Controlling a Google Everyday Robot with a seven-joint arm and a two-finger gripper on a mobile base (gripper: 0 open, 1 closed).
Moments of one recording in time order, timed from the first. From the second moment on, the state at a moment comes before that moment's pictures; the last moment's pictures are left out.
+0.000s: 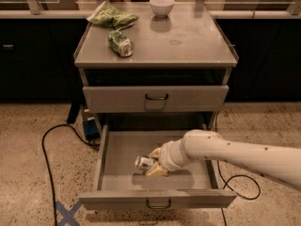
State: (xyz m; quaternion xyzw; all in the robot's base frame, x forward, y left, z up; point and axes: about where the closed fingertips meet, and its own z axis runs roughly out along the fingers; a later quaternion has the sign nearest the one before) arm 0.525 -0.014 0.526 -0.66 0.68 0.15 0.30
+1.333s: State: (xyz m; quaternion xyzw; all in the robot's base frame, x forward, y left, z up) arm 0.584 0.009 0.469 -0.63 0.71 0.09 0.30
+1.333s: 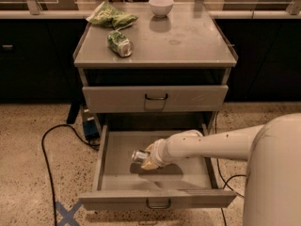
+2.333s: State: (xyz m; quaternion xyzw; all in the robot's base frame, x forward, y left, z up) arm 0.612 -0.013 0.392 -0.59 0.76 0.08 0.25
